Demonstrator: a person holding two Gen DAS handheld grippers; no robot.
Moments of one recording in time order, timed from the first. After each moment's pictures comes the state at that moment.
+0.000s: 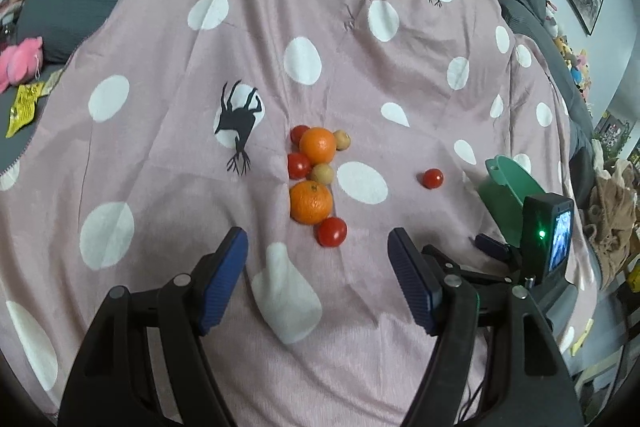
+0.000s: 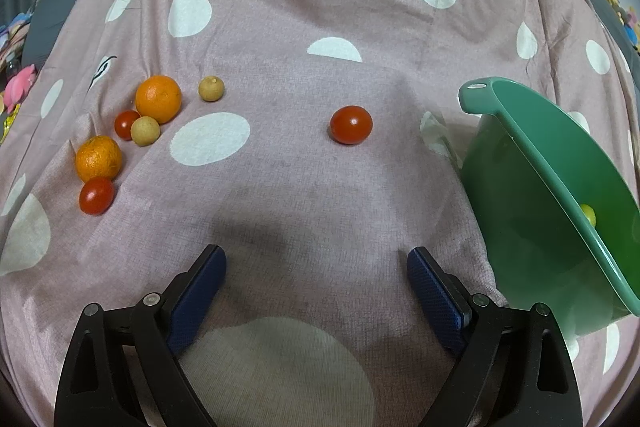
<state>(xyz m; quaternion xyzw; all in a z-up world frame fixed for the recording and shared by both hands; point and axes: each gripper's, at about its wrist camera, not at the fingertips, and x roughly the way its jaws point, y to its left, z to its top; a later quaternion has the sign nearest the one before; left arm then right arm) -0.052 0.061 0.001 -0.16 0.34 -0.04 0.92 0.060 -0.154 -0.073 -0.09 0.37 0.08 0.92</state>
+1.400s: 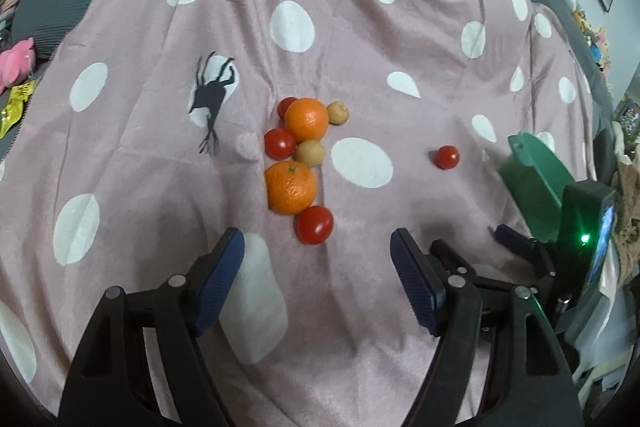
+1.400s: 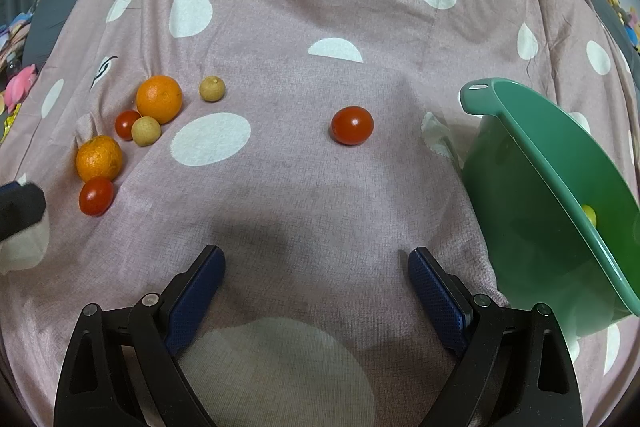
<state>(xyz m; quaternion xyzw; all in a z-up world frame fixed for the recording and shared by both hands) -0.012 0.031 -0.020 -0.14 0.39 -0.02 0.91 0.061 -0.154 -0.073 -0.09 0.37 0.08 0.92</state>
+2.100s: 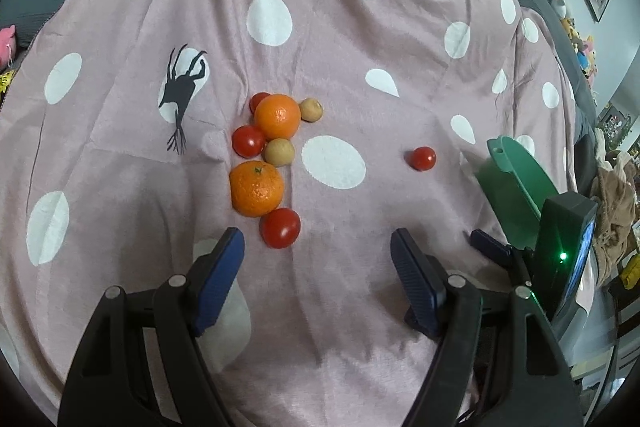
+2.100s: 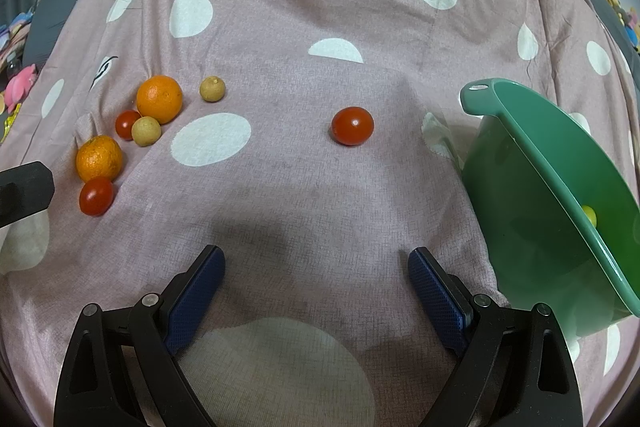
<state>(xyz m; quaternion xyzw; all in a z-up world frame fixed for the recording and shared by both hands) -0.004 0.019 -0.019 -0.16 0.40 -0.05 0.90 0.060 -0.153 -0.073 -0.09 0.37 0.08 0.92</state>
